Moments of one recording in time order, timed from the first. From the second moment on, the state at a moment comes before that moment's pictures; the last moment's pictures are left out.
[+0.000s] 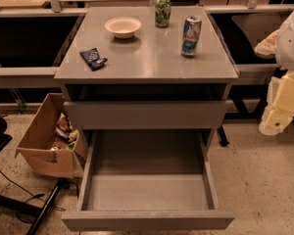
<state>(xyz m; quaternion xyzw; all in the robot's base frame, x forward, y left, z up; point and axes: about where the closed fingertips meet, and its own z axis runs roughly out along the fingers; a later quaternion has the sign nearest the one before) 0.438 -0.217 0.976 -0.60 0.78 -0.03 0.16</state>
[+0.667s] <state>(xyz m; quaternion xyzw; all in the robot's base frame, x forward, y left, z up) 0.455 -0.206 0.971 -0.61 0.77 -0.03 0.19</state>
